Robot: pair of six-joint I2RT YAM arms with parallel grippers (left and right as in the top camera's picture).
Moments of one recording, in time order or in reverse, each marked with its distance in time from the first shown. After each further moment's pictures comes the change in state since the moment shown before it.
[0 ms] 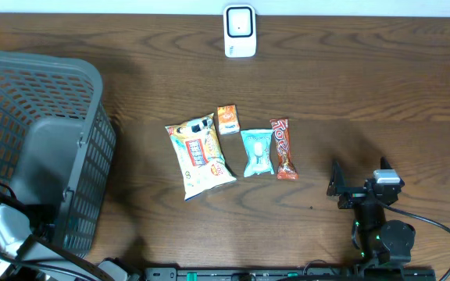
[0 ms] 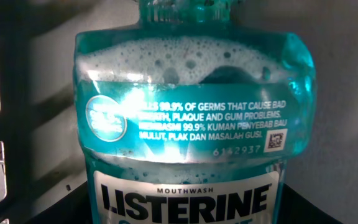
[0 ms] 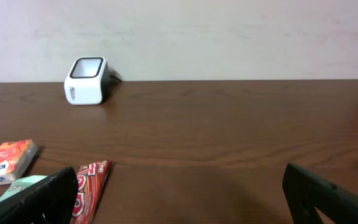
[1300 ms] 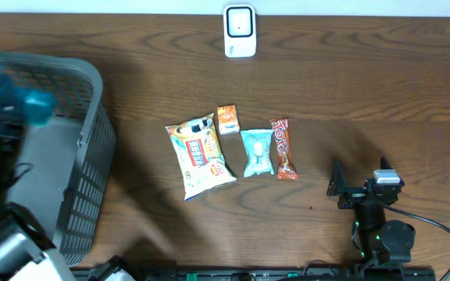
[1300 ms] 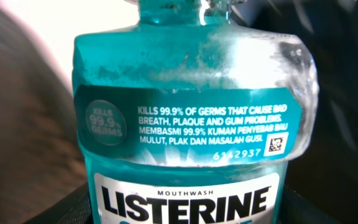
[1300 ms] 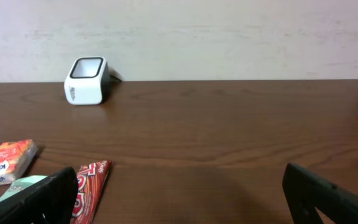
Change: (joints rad) left arm -0.236 -0.563 0.340 0.473 0.805 -0.309; right arm 0.000 0.000 0.000 0.000 0.000 0.000
